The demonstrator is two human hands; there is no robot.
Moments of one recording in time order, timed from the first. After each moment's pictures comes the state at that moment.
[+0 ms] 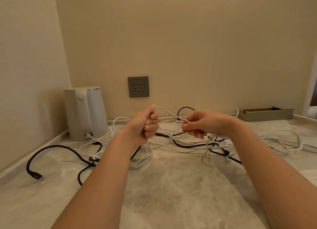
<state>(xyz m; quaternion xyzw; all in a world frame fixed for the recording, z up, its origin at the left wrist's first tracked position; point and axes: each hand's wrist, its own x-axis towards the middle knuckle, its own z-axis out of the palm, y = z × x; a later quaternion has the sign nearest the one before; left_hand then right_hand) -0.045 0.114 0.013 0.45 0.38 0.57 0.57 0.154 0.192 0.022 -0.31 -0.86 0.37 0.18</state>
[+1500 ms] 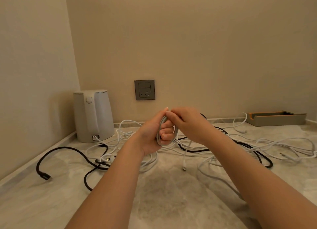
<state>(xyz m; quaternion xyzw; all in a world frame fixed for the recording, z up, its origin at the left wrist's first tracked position) -0.023 0.108 0.013 0.46 0.35 0.54 0.61 0.099 0.156 0.024 -0.26 -0.90 0.04 0.35</state>
